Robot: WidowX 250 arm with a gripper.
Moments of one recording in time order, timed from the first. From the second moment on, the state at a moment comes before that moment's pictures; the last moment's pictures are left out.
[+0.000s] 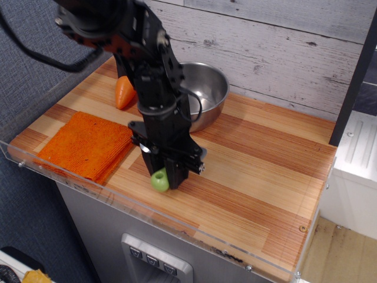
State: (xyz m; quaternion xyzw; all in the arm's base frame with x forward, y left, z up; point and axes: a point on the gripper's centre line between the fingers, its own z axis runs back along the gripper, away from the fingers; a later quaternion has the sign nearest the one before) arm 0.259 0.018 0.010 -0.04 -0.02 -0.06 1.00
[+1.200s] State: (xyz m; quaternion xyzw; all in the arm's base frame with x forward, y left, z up) arm 0.246 0.017 0.054 0.01 -0.05 -0.06 1.00
